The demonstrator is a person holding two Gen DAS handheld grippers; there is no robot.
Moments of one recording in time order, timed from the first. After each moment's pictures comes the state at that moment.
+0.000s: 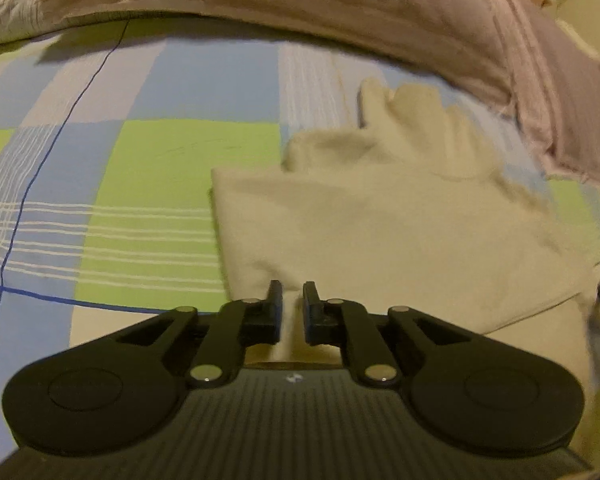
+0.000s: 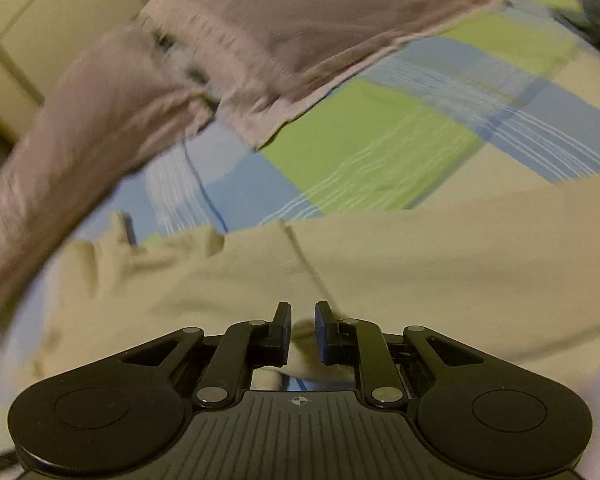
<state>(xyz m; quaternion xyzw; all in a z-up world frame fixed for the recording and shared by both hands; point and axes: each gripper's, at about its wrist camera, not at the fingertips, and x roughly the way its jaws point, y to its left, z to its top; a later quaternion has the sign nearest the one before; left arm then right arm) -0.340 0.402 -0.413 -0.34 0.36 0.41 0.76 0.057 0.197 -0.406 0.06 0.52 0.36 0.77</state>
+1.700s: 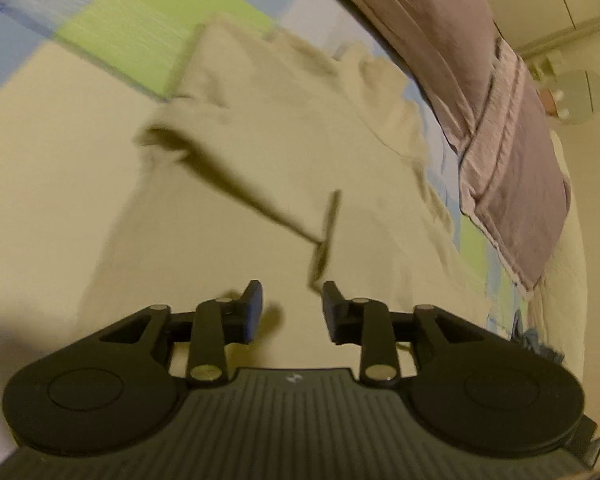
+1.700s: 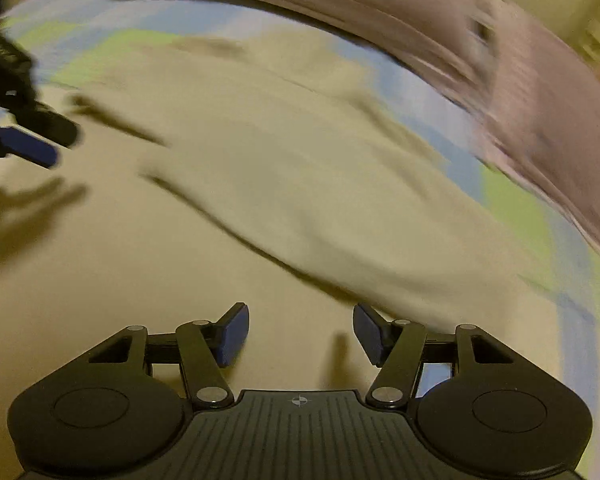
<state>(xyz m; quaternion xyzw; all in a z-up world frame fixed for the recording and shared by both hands) -0.346 0.356 -0.426 -0.57 0.25 0.37 0.69 -0.135 0.196 -0.383 -0.40 0.32 0.52 0.68</state>
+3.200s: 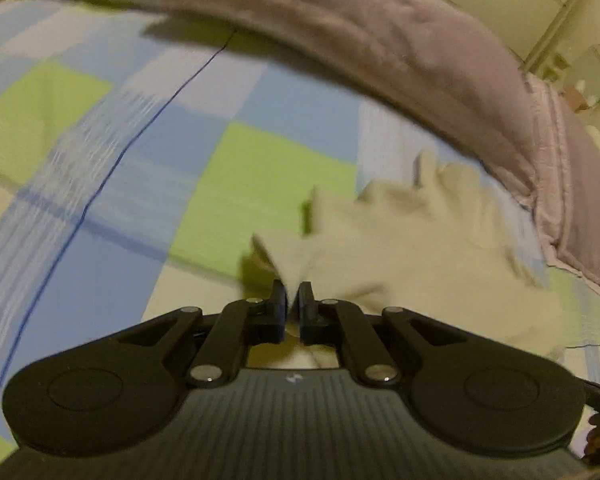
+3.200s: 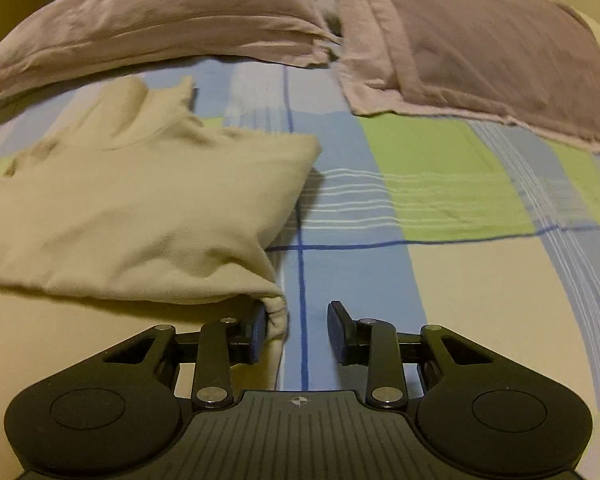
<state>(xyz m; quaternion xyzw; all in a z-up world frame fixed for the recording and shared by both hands) -0.436 0.406 -0.408 -0.42 0.25 0.49 0.72 -0.028 0.248 -0.424 -0.24 0.39 0.47 0.75</state>
